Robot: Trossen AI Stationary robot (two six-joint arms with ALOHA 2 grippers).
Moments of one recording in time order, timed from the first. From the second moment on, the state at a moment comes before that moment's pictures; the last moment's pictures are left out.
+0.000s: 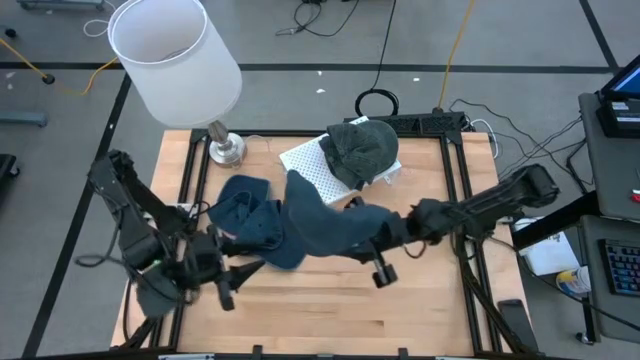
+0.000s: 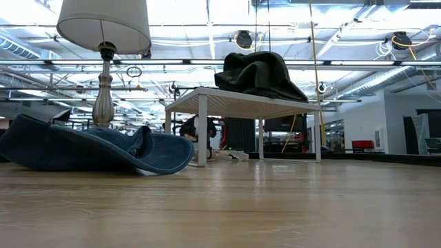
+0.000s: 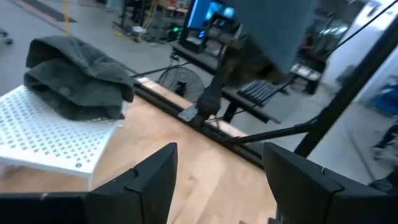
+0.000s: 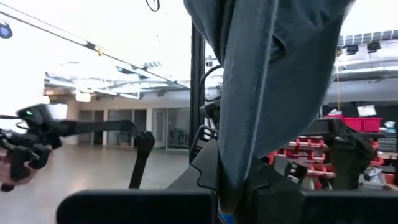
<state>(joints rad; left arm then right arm) -0.91 1.30 1.27 -0.38 -1.20 -0.80 0.32 1.47 1.01 0.94 -0.07 0.04</state>
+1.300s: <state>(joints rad) -0.71 1.11 0.86 0.71 -0.65 -0.27 0.26 1.77 1.26 0.93 -0.05 0.23</state>
